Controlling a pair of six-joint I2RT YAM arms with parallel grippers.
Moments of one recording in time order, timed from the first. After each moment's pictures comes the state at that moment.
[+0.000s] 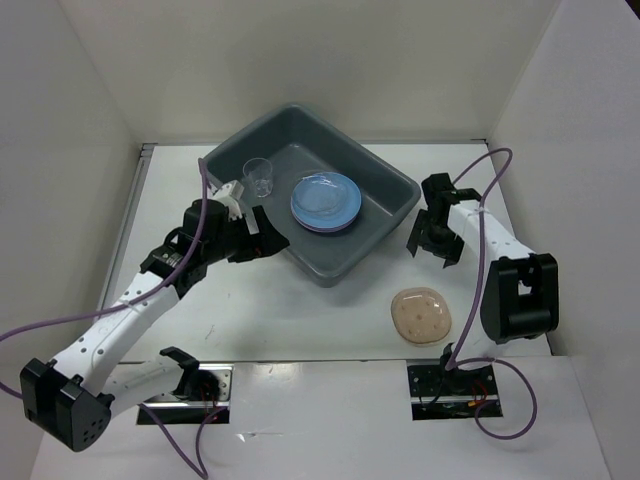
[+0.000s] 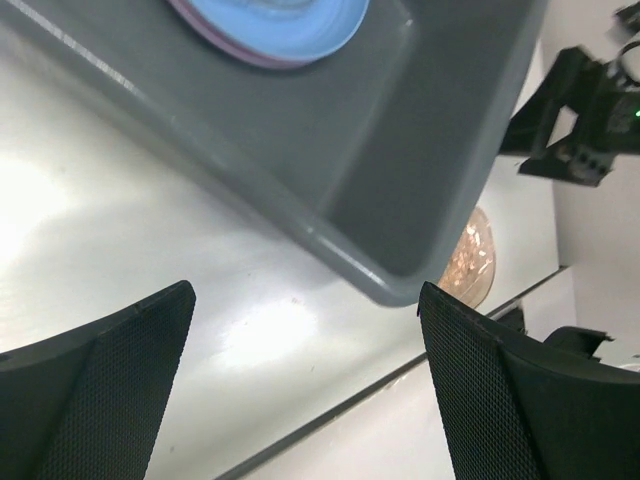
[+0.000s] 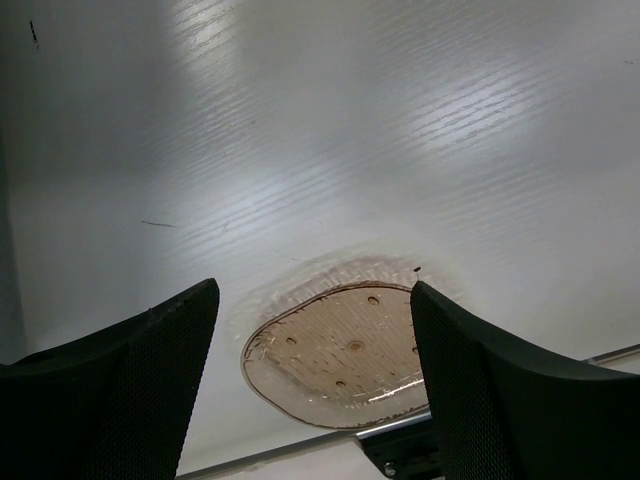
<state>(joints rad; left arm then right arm) -0.44 1.02 0.90 -0.42 0.18 -0.66 0.12 1.56 1.15 -0.94 0.20 0.55</state>
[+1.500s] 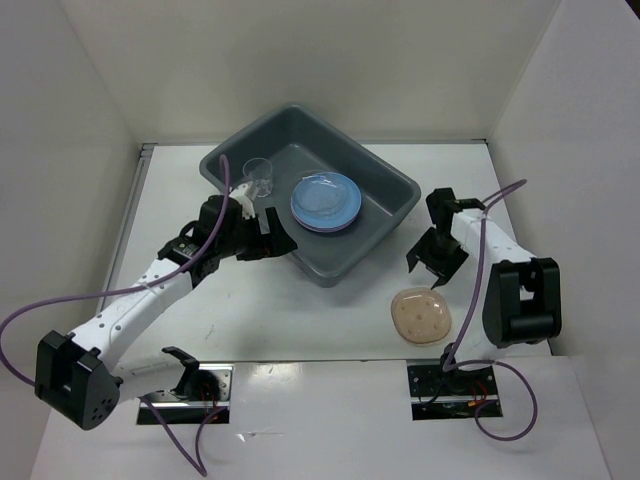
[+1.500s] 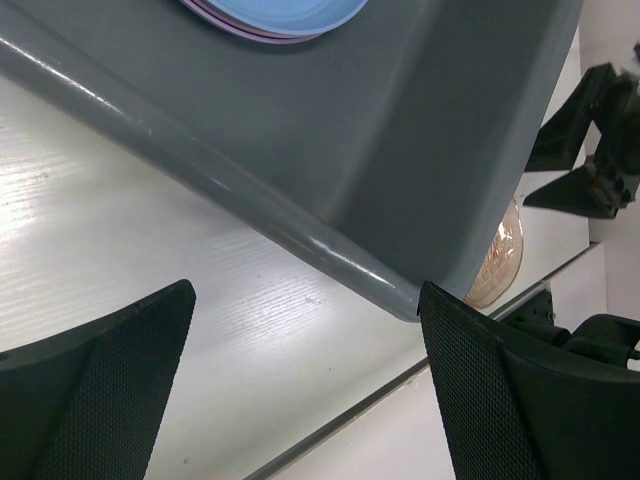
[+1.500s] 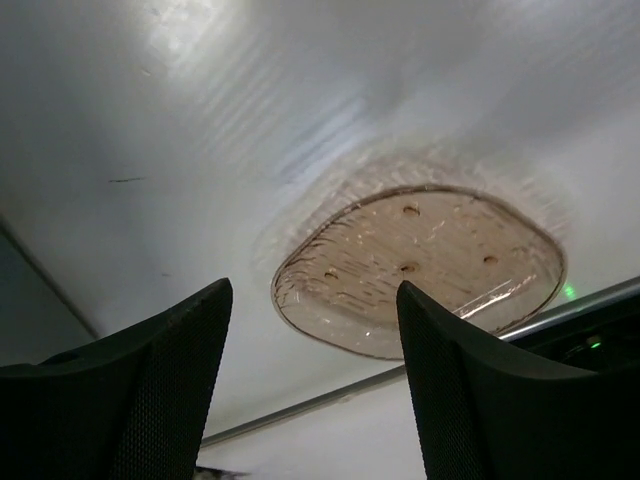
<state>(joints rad) -0.45 1.14 0.90 -0.37 0.22 -0.61 0.09 1.55 1.06 -1.02 0.06 0.83</state>
